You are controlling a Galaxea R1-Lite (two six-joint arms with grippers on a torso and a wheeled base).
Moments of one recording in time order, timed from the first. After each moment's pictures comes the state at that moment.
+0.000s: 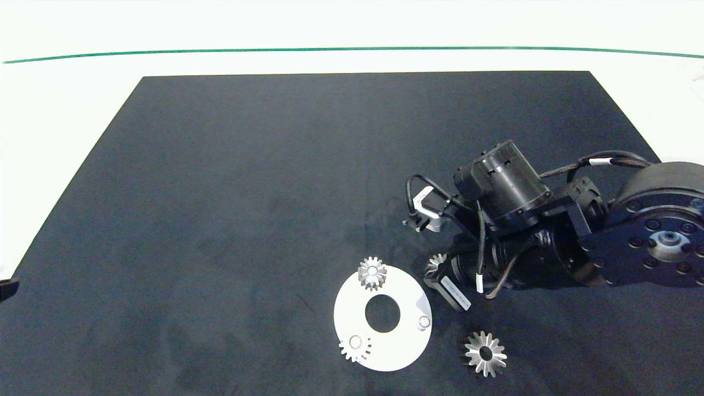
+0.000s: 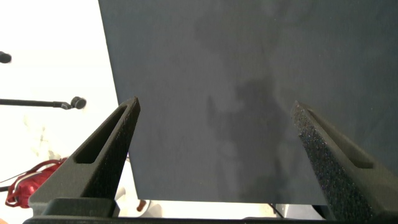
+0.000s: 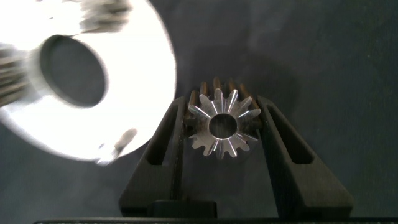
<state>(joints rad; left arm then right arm) 0.02 0.92 -1.16 0.76 0.14 0.27 0.71 1.78 -1.30 0.38 -0.22 -0.20</state>
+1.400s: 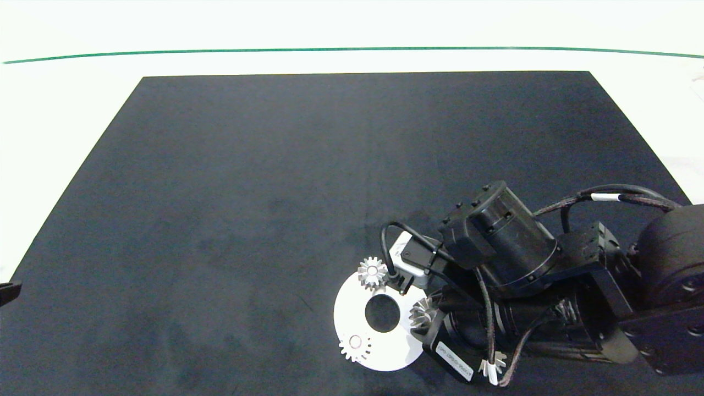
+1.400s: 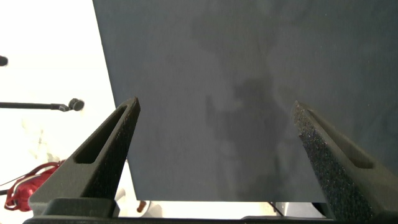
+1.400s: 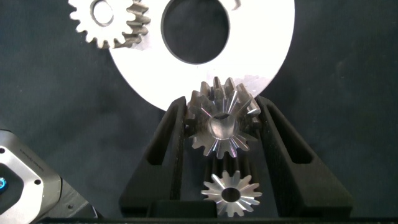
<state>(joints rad) 0.00 0.92 -1.15 0.76 0.14 0.27 0.89 1.72 -1.19 0.38 -0.22 -0.20</state>
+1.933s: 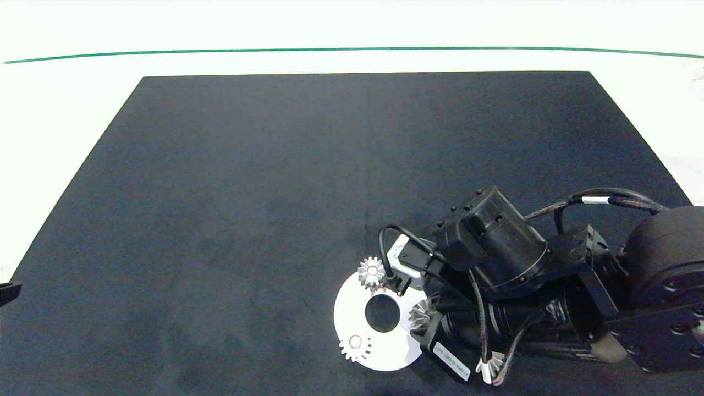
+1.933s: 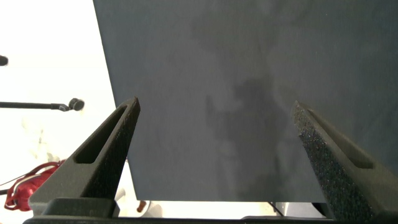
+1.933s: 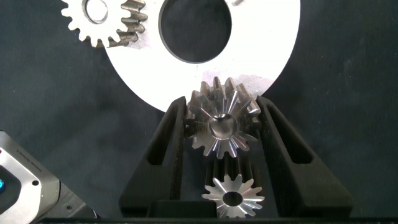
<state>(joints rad) 0.00 0.92 -1.15 0.76 0.14 0.27 0.89 1.73 -1.19 0.38 -0.23 -0.19</state>
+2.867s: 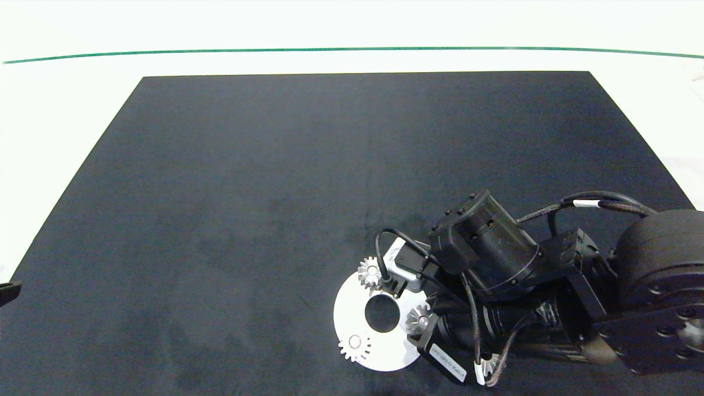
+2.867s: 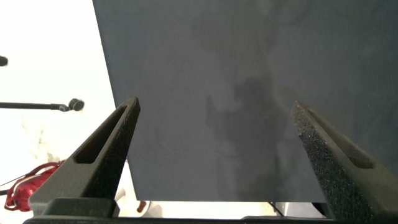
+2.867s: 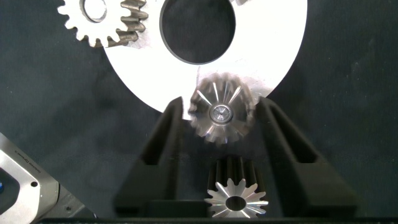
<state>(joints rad) 0.00 0.92 -1.15 0.76 0.14 0.27 0.89 1.75 -1.19 0.38 -0.23 -0.19</state>
